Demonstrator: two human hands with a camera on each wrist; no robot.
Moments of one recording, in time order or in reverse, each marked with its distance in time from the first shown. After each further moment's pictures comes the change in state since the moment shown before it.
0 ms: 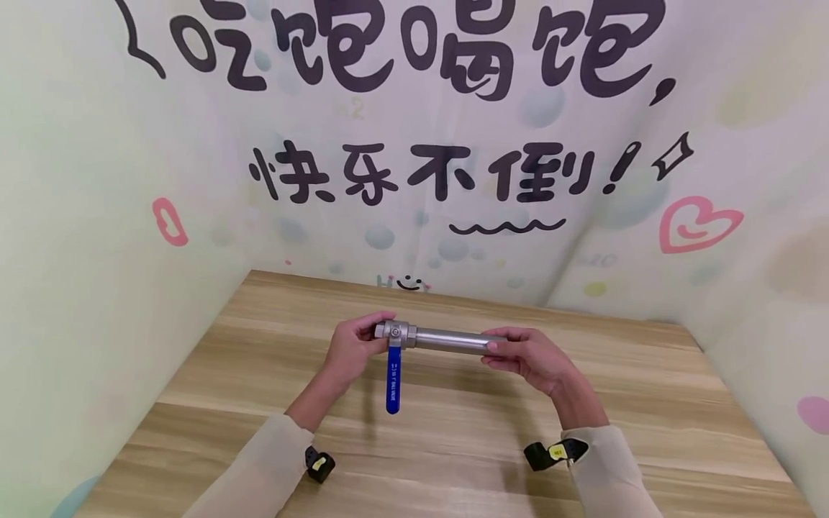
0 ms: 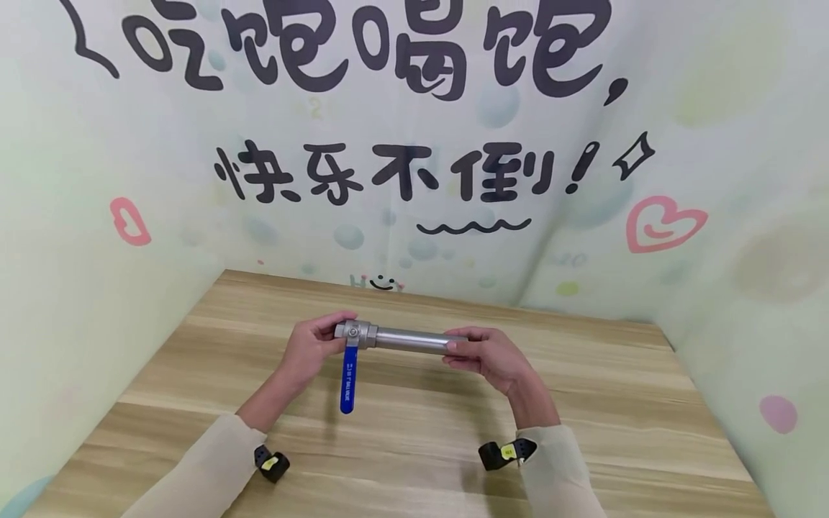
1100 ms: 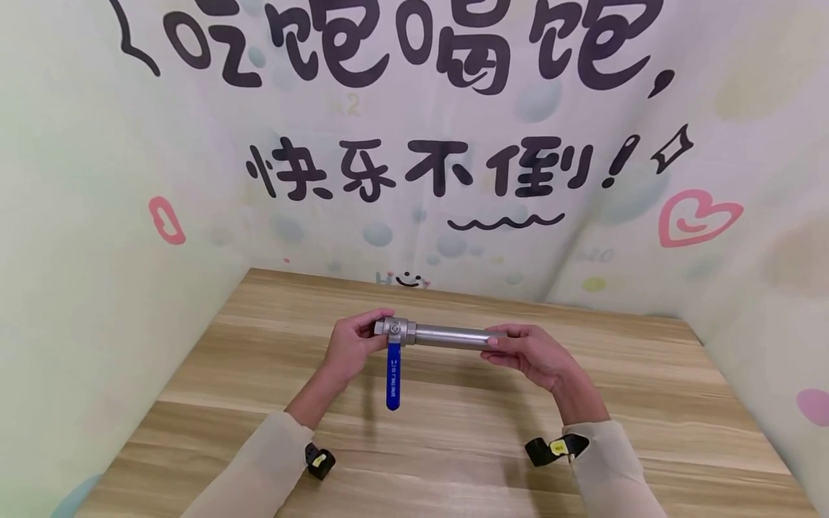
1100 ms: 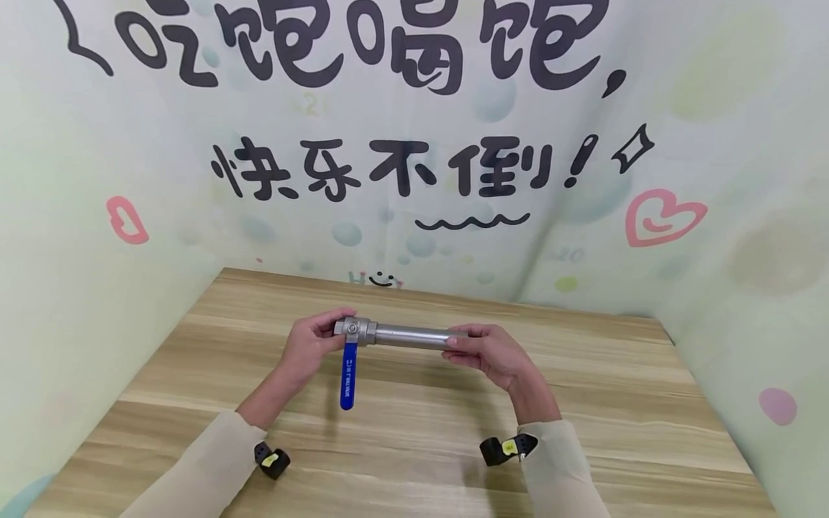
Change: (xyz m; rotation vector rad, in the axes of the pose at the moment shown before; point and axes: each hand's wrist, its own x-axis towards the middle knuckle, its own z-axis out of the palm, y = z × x) left_hand -0.001 0.001 0.001 -0.014 -0.017 0.023; right_hand 0.000 0.003 -0.003 0.054 -0.012 0.013
